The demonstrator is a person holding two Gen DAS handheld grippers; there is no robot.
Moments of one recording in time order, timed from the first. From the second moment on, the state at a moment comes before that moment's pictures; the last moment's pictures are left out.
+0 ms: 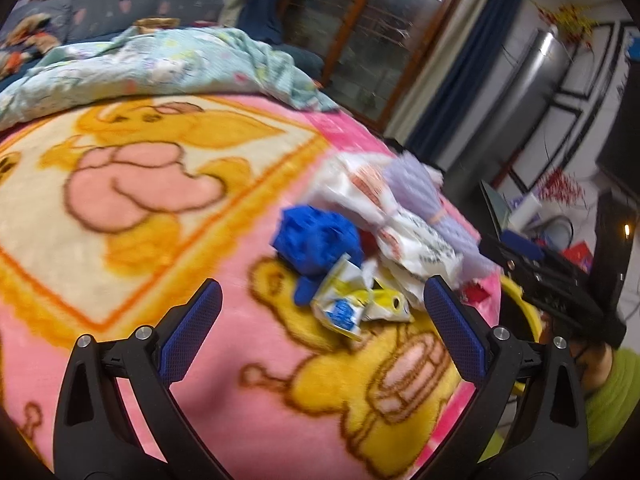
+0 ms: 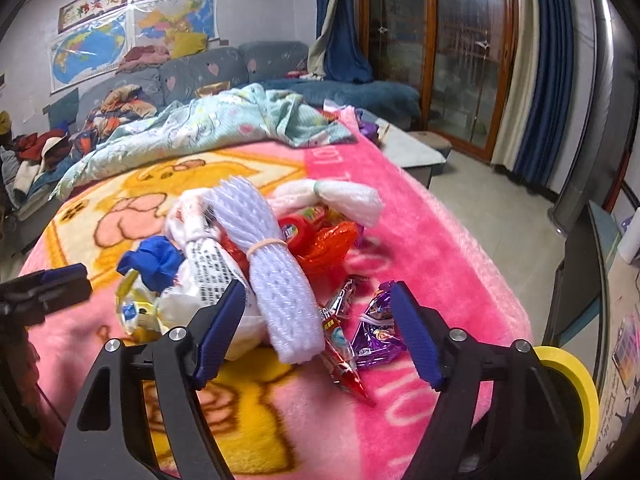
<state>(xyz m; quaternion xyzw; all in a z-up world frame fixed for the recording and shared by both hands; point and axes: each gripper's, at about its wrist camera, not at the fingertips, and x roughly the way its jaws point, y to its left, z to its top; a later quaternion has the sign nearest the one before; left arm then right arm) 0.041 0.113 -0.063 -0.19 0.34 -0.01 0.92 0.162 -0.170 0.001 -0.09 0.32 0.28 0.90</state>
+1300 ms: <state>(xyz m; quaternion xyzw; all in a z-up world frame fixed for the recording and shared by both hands) 0.020 0.088 -0.041 -0.19 0.33 -0.05 0.92 0.132 -0.175 0.017 -0.04 0.31 0.36 0.88</state>
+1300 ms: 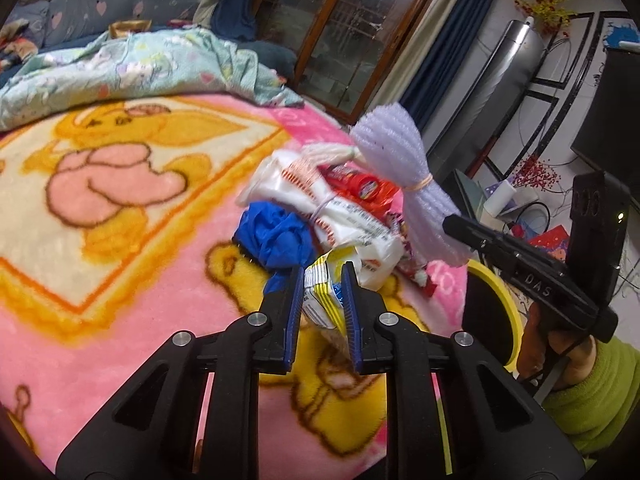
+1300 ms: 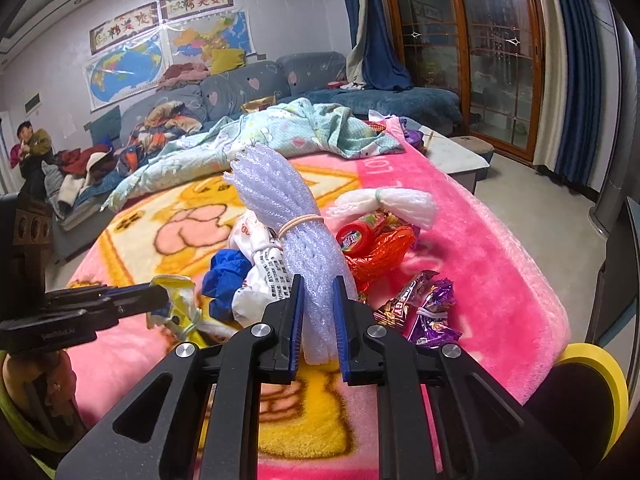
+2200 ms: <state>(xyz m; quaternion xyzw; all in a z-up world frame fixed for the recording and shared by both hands) 0.055 -0.001 0.022 -0.13 0.28 -0.15 0.94 0.126 -0.278 0.047 0.03 0.29 0.28 0.92</state>
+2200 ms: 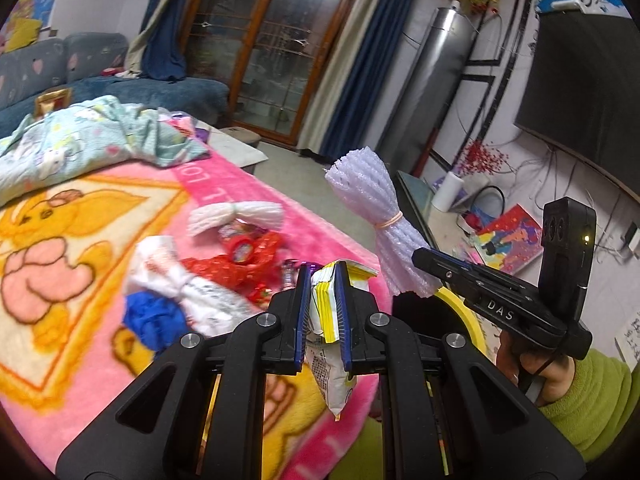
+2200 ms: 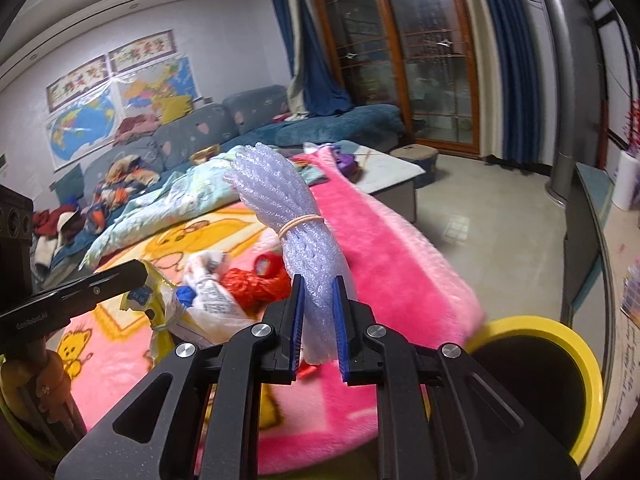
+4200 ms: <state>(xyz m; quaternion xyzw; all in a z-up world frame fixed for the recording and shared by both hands) 0.106 -0.108 -0.015 -0.07 0.30 -0.17 0.94 0.116 -0.399 0.016 0.10 0.32 0.10 0.94</state>
